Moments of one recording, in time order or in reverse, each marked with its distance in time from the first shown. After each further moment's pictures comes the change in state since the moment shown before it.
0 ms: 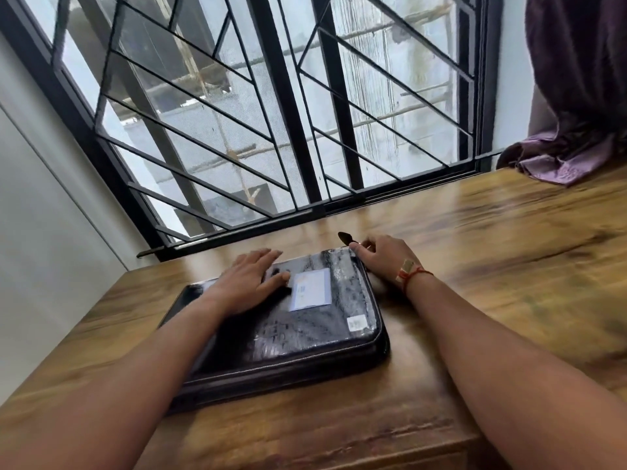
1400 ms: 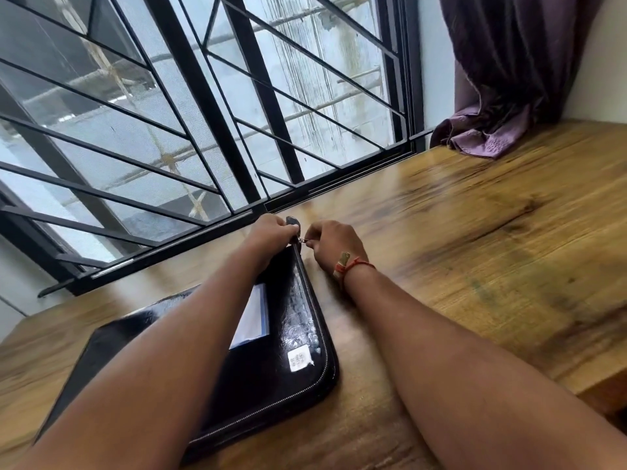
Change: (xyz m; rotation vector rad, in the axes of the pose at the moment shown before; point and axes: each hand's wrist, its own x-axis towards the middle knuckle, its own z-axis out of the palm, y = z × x) left_hand 0.152 0.131 0.023 -0.734 0.082 -0.185; right_hand 0.022 0.010 0.006 0.108 0.186 0.090
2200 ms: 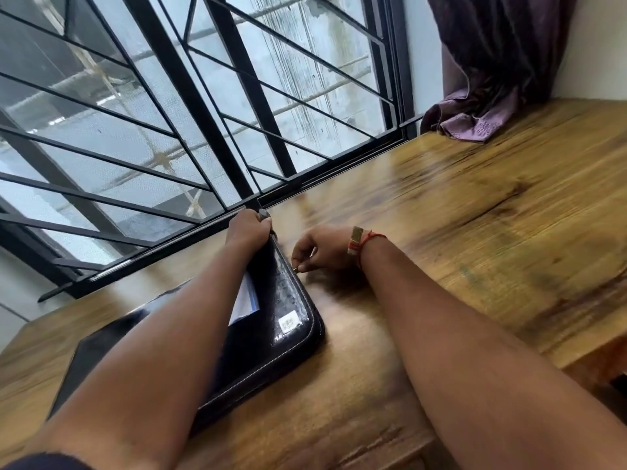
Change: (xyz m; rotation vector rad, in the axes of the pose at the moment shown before) left_hand 0.015 -0.013 -0.013 0.399 0.147 0.030; right_hand 0.002 0.011 -0.025 -0.027 -0.593 -0.329
